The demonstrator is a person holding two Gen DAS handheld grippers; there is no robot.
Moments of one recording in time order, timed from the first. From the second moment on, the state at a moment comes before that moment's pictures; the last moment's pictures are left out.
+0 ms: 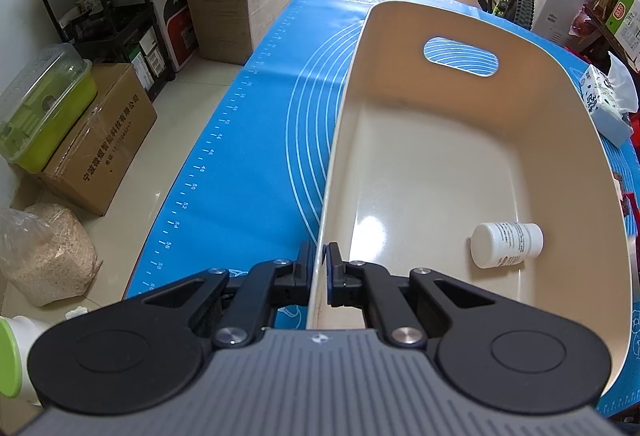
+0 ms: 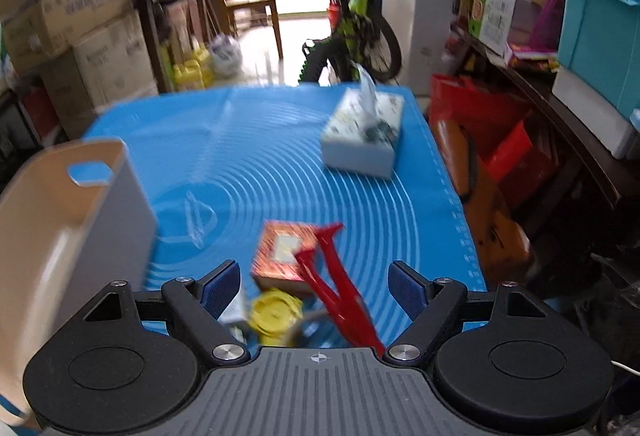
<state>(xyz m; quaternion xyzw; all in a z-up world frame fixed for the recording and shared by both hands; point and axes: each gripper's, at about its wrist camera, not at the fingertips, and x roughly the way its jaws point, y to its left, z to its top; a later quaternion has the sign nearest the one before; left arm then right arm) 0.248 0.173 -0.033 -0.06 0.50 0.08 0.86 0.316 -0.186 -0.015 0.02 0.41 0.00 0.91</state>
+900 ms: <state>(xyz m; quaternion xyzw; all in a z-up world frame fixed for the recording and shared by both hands) 0.248 0.172 -0.033 -0.05 0.50 0.09 0.86 0.325 -0.192 -0.084 -0.08 0.49 0.02 0.87</state>
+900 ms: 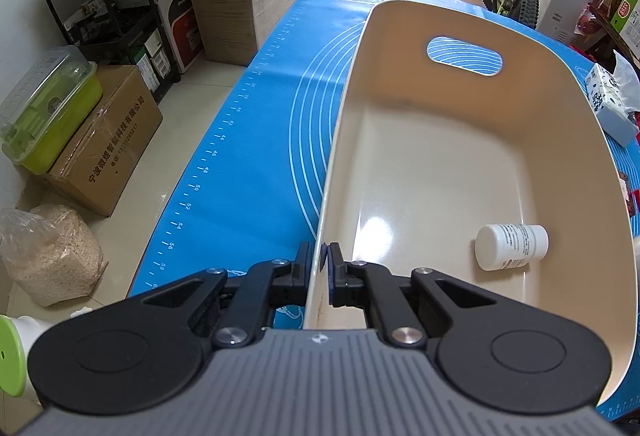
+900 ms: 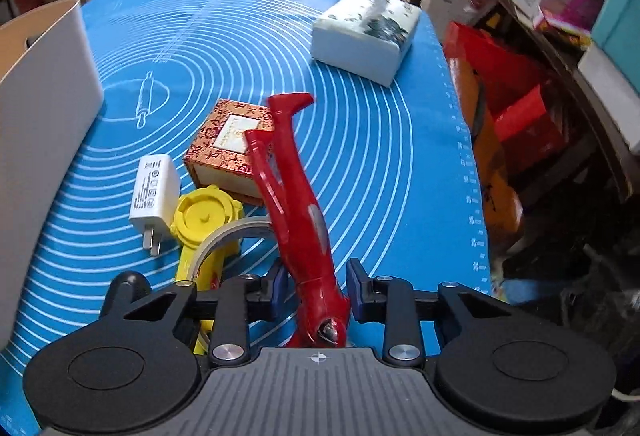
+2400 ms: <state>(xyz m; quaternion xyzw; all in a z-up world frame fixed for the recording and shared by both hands) 0.249 0.172 -0.033 -0.05 0.50 0.08 0.86 0.289 -0.155 0.032 0.04 0.28 0.04 0.96</state>
